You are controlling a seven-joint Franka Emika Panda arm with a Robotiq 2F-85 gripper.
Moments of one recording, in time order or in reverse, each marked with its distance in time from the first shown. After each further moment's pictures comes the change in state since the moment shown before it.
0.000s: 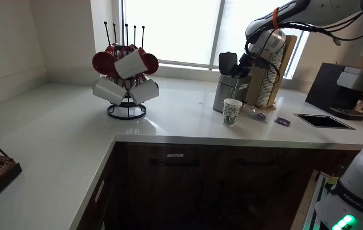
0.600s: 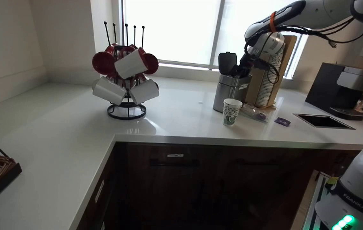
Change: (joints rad) arm -0.033 0.057 0.005 0.050 0.002 0.051 -0.002
